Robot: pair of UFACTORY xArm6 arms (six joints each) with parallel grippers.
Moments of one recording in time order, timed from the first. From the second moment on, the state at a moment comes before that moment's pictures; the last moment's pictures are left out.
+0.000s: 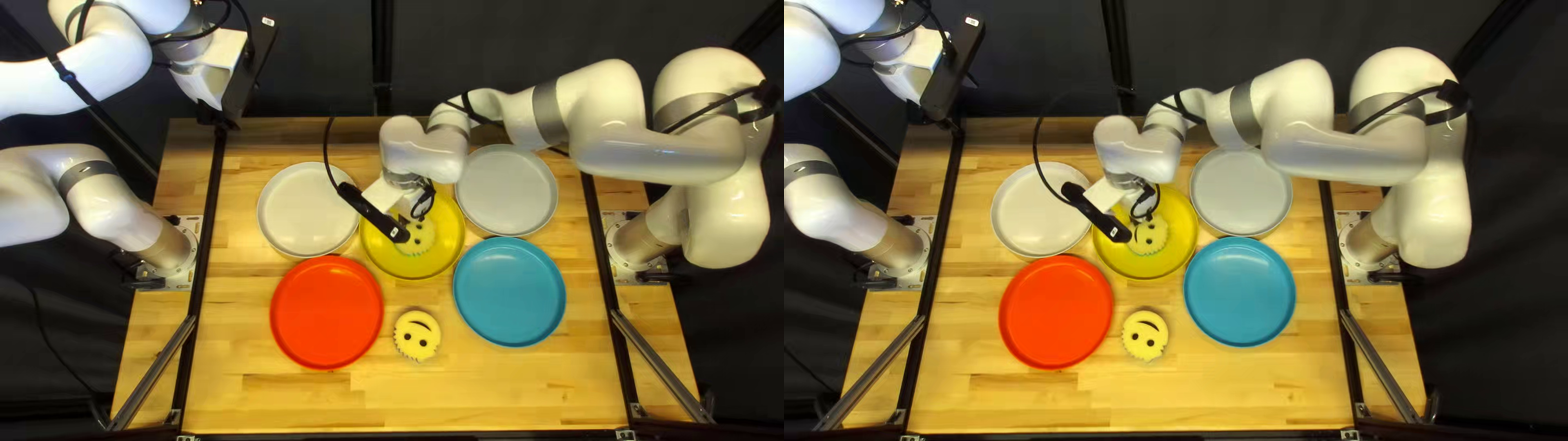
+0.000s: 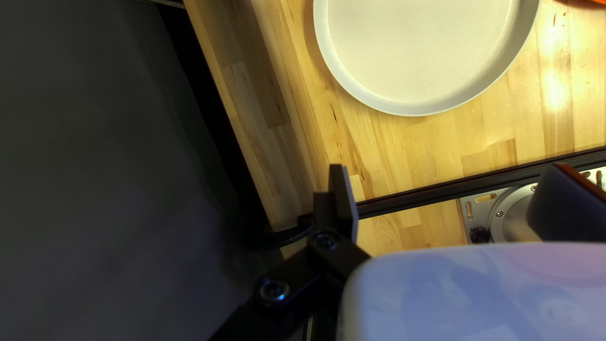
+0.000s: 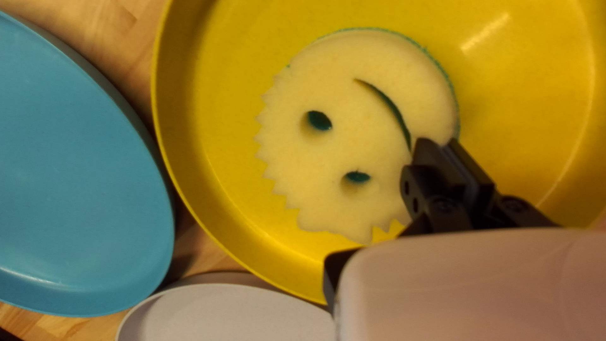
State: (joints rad) left arm 0.66 -0.81 -0.71 -0.07 1.36 1.01; right arm -0.11 0.49 -1.32 0.12 0.90 -0.99
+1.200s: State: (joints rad) left arm 0.66 -0.81 -0.71 -0.07 1.36 1.01; right arm -0.16 0.57 -1.46 0.21 0.99 -0.85
